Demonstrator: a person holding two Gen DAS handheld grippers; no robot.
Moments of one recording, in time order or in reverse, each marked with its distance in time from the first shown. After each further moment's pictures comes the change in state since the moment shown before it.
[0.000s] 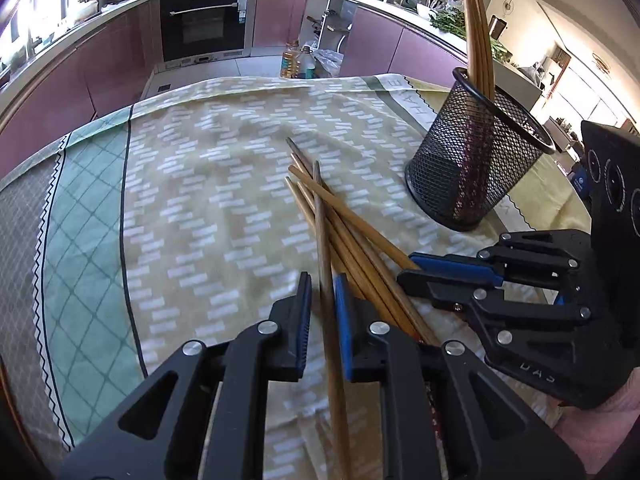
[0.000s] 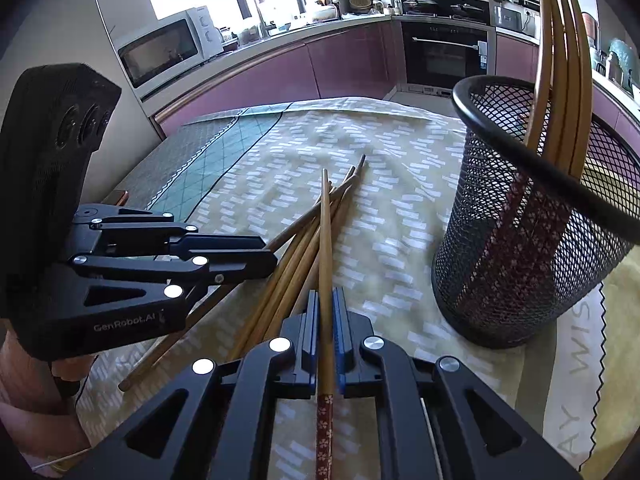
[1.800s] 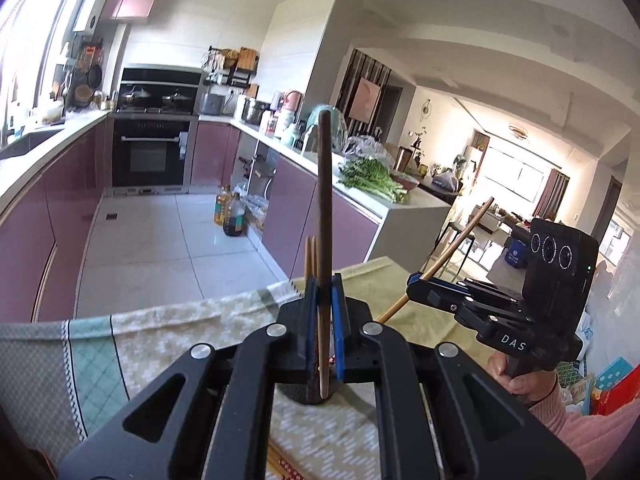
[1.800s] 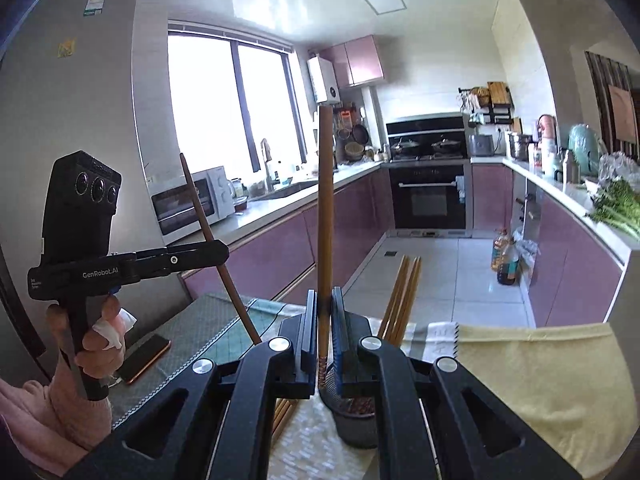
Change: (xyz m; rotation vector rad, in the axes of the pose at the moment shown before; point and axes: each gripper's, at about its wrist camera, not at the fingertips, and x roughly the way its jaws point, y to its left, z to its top) left arm -0.195 -0.064 0.087 0.098 -0.515 -0.244; right arm -0.203 -0.052 0.037 -0.029 -0.557 -0.005
